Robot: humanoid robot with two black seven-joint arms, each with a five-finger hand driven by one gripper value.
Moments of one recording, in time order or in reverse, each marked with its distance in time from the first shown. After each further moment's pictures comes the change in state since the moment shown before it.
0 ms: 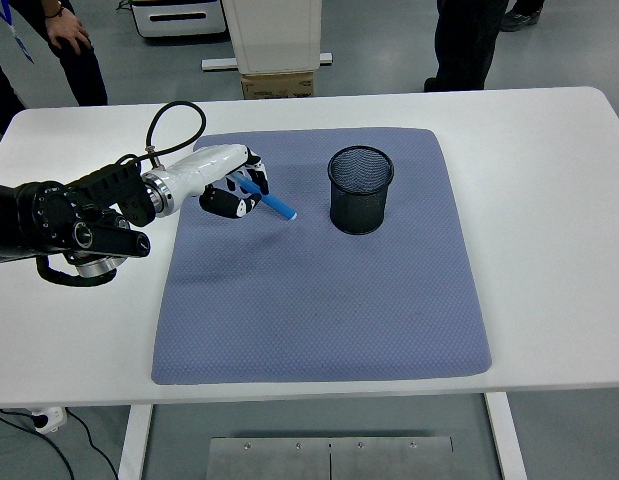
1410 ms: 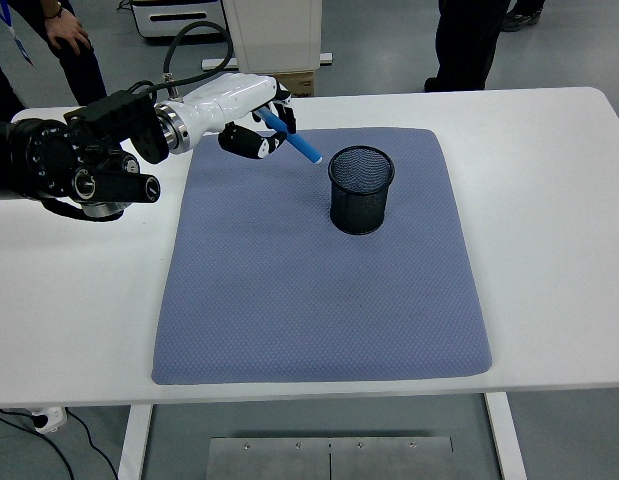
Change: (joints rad) left arm -0.180 -0.042 -0.003 0.018 0.094 0.000 0.002; right arm 0.000 0.000 0.000 0.000 0.000 0.000 0.000
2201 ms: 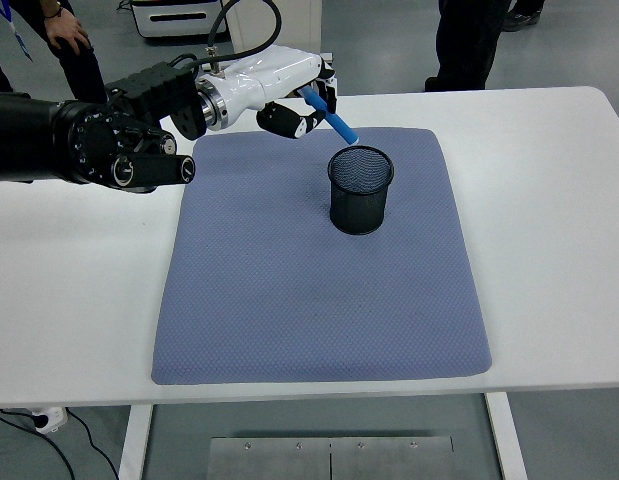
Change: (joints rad) left arm 0.000 -0.091 -0.041 0.118 0.070 -0.039 0.002; right arm 0.000 0.000 0.000 0.000 0.000 0.000 0.001
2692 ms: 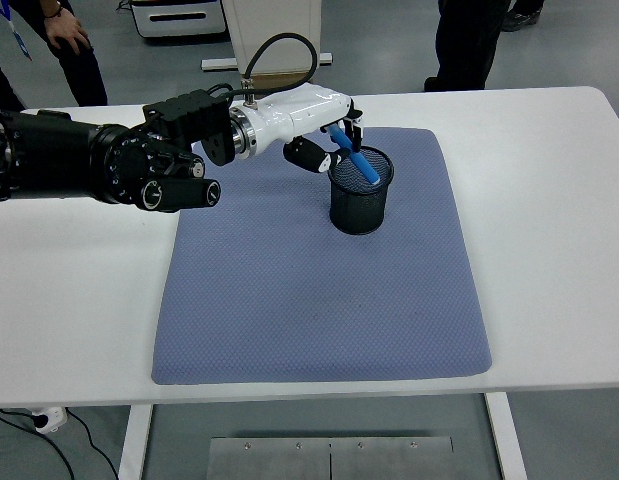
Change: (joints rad) left arm 0.047 -0.063 -0.021 0.019 0.026 -0.044 0.004; right arm 0.000 0.000 0.000 0.000 0.000 0.000 -0.001
